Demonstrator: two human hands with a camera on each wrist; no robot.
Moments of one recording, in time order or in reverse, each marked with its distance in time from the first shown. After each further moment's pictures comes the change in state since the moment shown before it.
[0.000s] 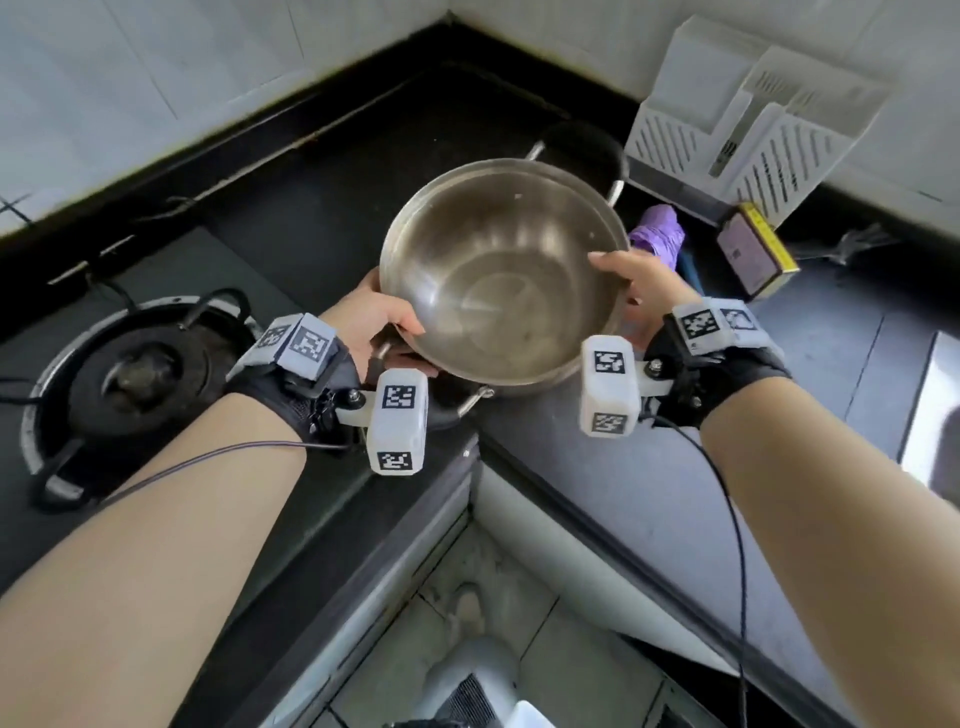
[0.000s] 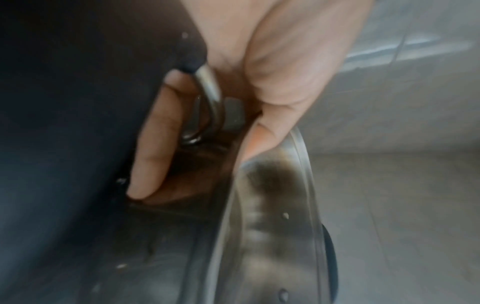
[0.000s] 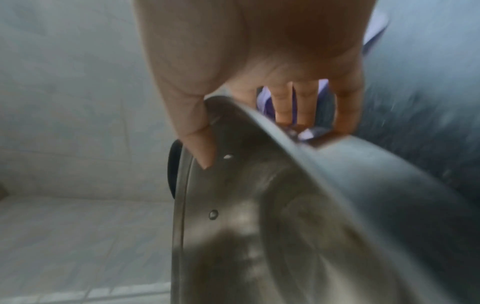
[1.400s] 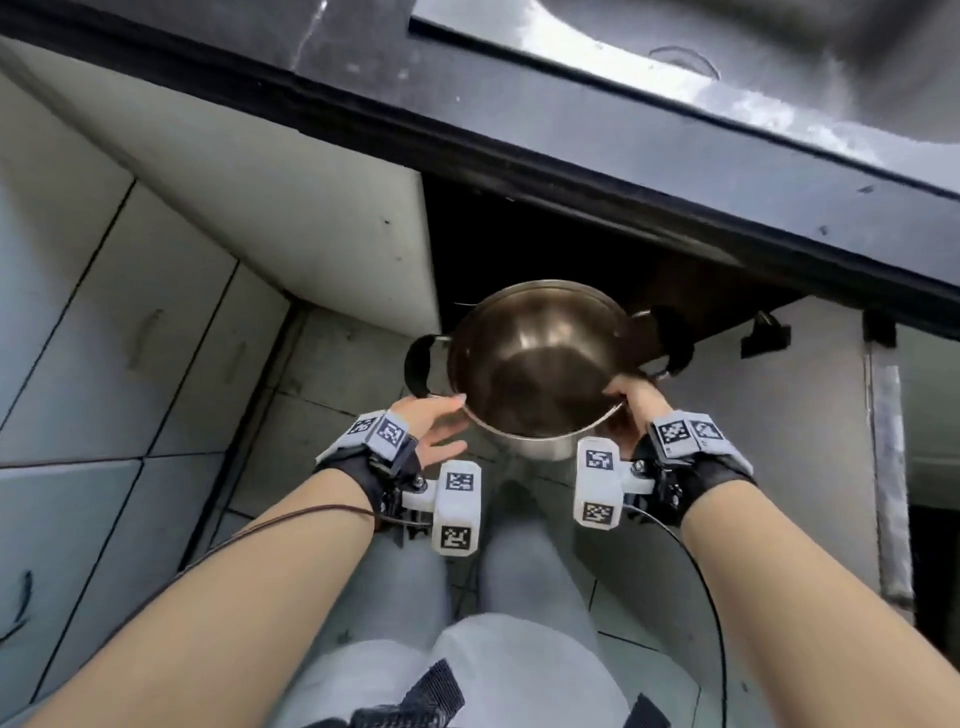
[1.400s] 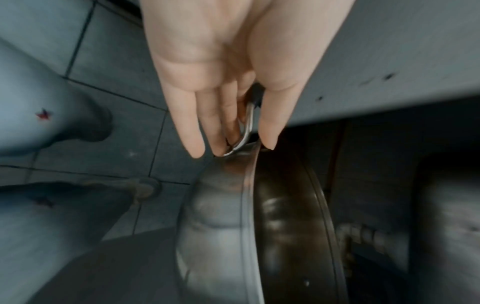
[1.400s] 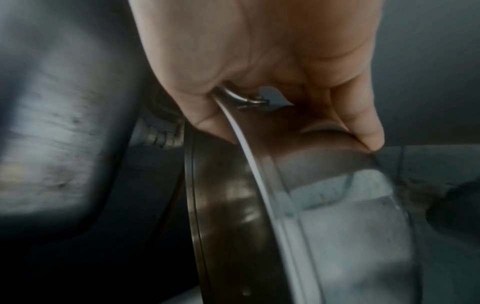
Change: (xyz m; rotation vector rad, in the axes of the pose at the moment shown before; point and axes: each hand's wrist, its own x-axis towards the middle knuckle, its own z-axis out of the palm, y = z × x) left_hand -0.139 -0.546 0.251 0.158 -0.165 -0.639; right_hand -0.245 0.527 -0.322 0.147 0.443 0.689
